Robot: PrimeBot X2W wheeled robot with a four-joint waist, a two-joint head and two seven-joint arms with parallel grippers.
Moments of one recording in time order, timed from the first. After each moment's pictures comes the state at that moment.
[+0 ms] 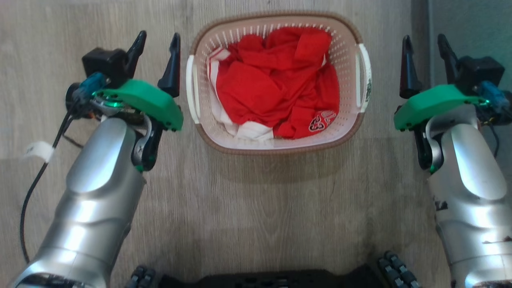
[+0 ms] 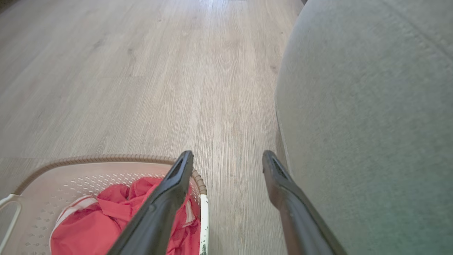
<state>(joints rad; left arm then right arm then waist) -0.73 0.14 -0.41 0.64 -0.48 -0.06 -0.25 -0.64 -0.07 -0.01 0.56 0.14 0.13 -0.25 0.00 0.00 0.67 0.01</state>
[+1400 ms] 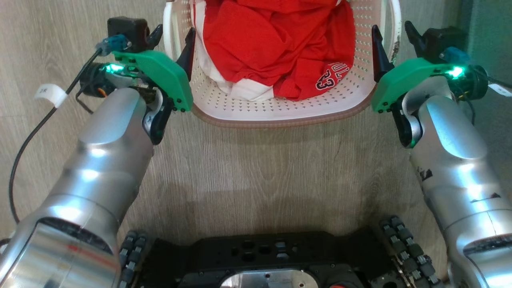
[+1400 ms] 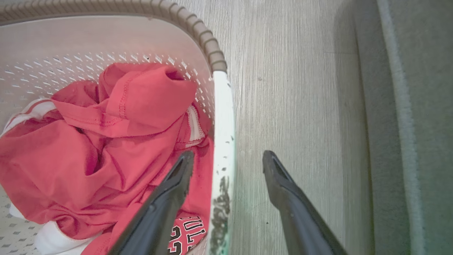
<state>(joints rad) -1.03 0.06 -0.68 1.11 -0.69 -0.12 -0.25 -0.88 -0.07 0.16 0.90 0.22 0.13 -0.25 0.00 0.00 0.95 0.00</state>
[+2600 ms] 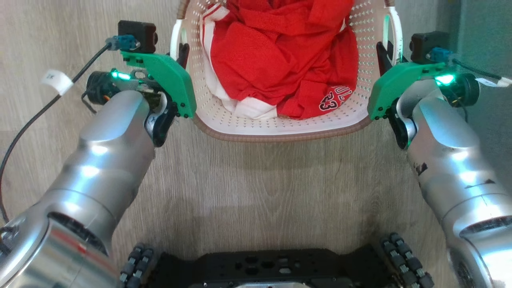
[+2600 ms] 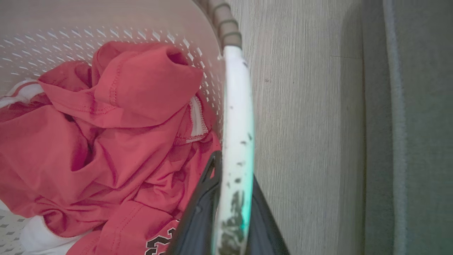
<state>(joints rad) -1.07 0.08 -0.93 1.14 -0.95 -0.12 -0.16 -0.98 -0.06 0.19 1.16 0.22 0.13 -0.25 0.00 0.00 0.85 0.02</state>
